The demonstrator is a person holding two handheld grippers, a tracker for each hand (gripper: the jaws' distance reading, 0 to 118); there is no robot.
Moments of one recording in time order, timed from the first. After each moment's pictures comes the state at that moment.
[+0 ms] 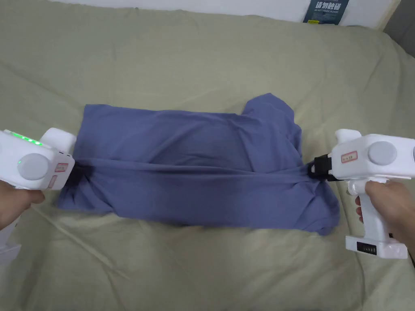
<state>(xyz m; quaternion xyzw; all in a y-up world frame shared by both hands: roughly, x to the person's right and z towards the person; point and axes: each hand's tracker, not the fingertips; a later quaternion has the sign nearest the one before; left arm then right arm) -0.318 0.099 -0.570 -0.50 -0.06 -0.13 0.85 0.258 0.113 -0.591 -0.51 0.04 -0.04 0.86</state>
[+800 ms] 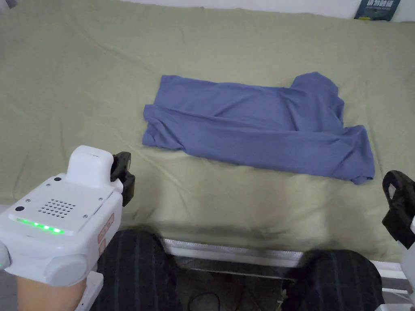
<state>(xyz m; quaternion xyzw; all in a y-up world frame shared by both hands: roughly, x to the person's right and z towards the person) -0.284 0.180 -0.225 -0.21 -0.01 -0.05 0.98 0.174 0.184 -0.200 -0.11 0.05 0.02 0.99</state>
